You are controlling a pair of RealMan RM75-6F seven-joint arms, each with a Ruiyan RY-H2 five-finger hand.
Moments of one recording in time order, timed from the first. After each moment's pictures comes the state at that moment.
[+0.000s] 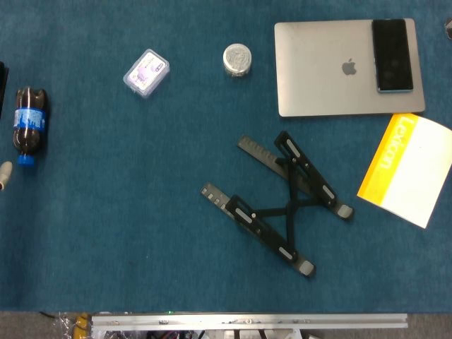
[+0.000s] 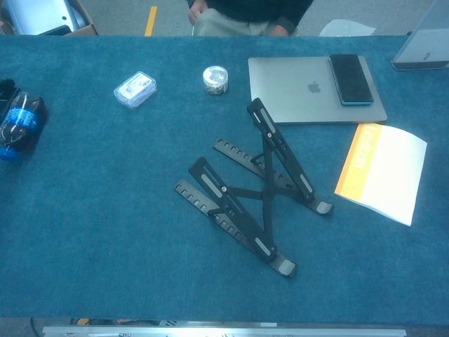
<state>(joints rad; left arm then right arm) -0.18 -1.06 -0.08 -1.79 1.37 1.41 0.24 0.19 -1.12 0.10 -1.84 -1.39 1.41 -0.39</state>
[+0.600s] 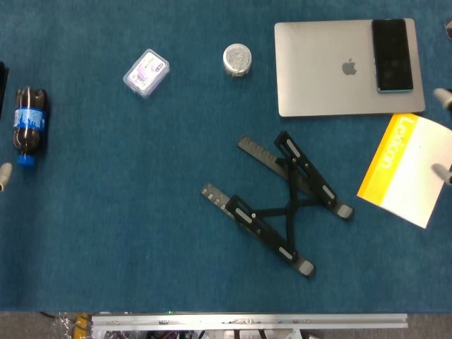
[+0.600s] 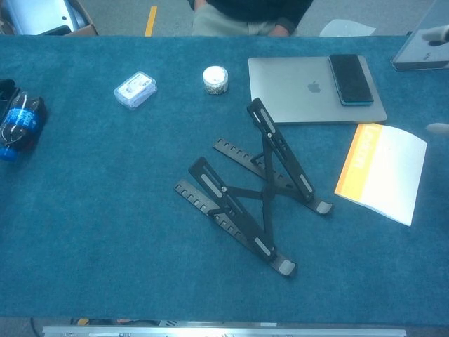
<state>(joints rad) -0.17 -1.05 -0.08 -1.79 1.38 1.42 0.24 0.24 -1.13 0.08 -1.87 -1.46 1.34 -0.36</state>
